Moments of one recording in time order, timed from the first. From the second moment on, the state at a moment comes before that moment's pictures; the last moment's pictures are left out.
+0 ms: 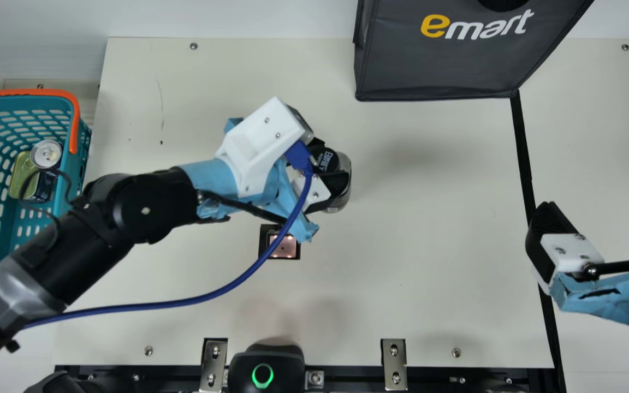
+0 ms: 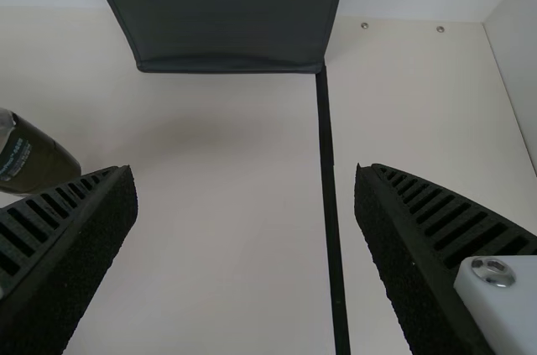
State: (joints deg) left arm -39.1 85.9 -64.7 -43.8 28.9 47.2; right arm 0.6 42.7 -69.8 -0.7 69.6 -2.3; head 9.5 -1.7
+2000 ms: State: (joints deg) left arm -40.0 95.1 -68.7 -45.7 27.3 58.0; right arm 0.6 42.7 -69.8 -0.7 69.6 -2.3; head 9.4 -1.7
